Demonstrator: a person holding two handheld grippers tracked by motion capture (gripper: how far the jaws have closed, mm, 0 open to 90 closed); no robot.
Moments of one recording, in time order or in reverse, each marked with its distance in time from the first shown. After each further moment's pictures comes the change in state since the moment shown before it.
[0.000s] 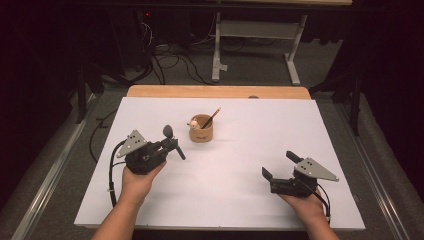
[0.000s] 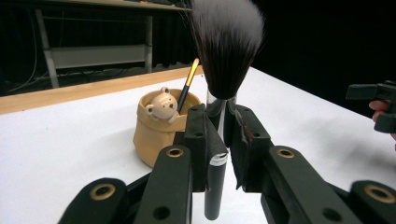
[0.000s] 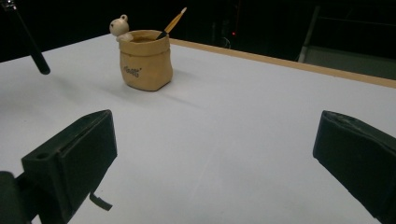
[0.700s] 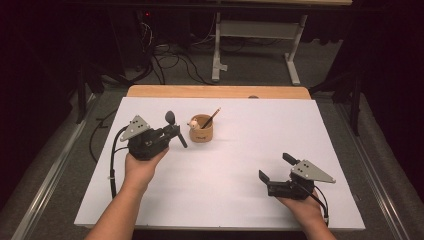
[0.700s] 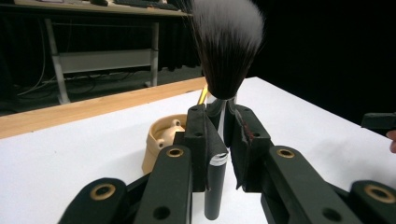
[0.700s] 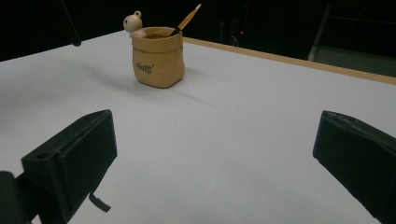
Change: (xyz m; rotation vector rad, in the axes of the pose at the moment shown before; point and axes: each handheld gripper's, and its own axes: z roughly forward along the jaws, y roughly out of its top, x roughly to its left) left arm 0.009 0.032 0.018 -0.004 0.025 -0.010; right arm 0.007 -0.002 0.001 0.005 0.024 -0.003
